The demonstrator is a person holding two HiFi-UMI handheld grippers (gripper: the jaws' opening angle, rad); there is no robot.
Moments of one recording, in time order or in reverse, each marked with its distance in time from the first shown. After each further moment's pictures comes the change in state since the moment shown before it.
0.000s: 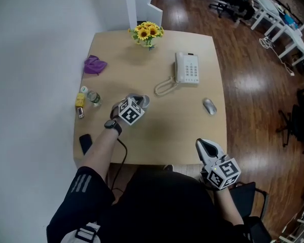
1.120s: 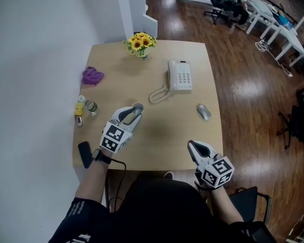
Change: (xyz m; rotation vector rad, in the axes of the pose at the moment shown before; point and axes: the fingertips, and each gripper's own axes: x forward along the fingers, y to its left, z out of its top) left arm -0.136 -0.043 0.082 -0.165 -0.405 0.019; right arm -0.001 -0.008 -0.002 0.025 -0.032 0.069
